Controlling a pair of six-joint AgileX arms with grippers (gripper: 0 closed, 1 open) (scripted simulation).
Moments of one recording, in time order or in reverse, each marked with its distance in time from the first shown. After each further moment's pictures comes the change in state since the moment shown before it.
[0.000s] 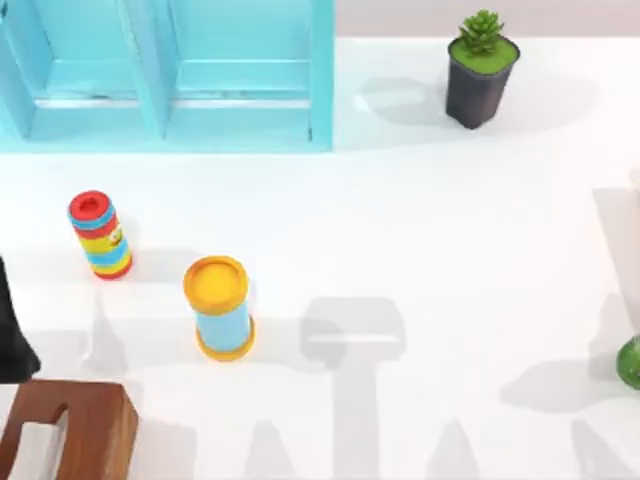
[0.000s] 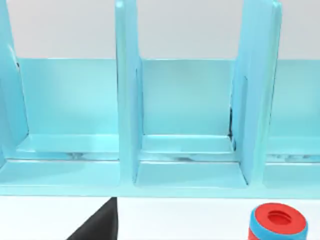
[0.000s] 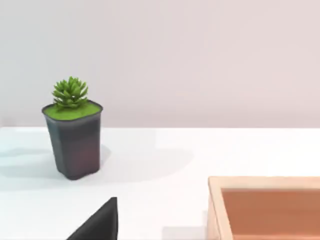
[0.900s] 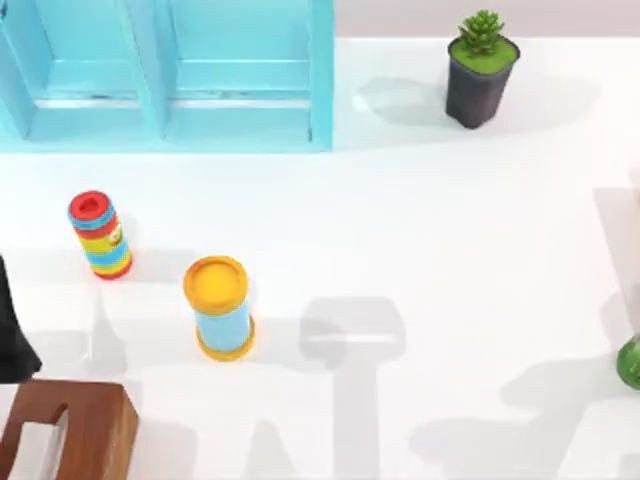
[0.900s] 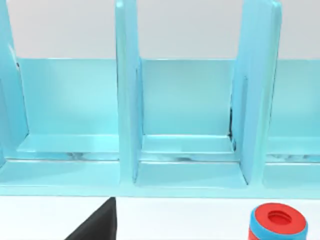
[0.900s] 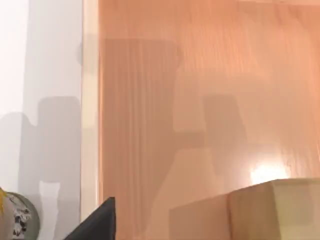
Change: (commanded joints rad) left arm 0.000 0.000 0.000 0.000 0.000 0.000; right arm -0.282 0.901 0.742 -0.695 -0.013 -0.274
